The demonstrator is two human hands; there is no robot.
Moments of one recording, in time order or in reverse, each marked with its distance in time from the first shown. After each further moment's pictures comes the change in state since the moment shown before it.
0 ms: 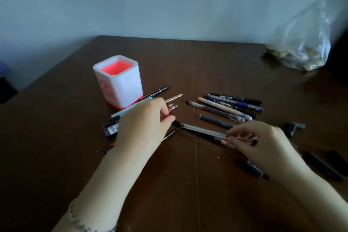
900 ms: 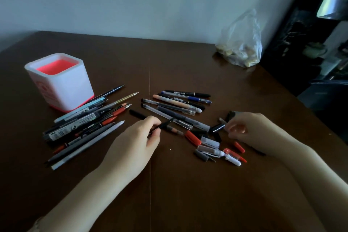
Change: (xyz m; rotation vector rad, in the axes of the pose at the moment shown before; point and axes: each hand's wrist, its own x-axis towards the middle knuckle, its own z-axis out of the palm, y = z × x) left_hand -0.031 0.032 0.045 -0.257 -0.205 0.283; right_hand -0.018 0.066 -0.061 -0.323 -0.232 0.292
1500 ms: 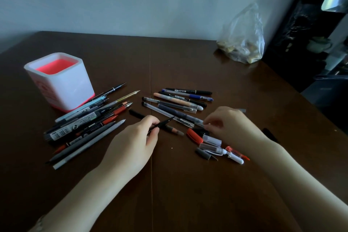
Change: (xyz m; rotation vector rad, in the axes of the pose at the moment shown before) left_hand 0.002 -0.009 0.006 0.070 0.007 -0.025; right_hand 0.017 -0.036 0.023 0.070 0.119 -0.080
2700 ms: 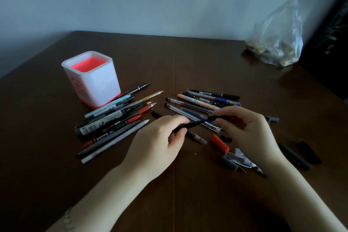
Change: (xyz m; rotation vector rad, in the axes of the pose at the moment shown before) left_hand -0.001 -0.002 -0.008 -0.129 0.082 0.138; right_hand 0.002 -0.028 0.016 0.756 0.232 -0.142
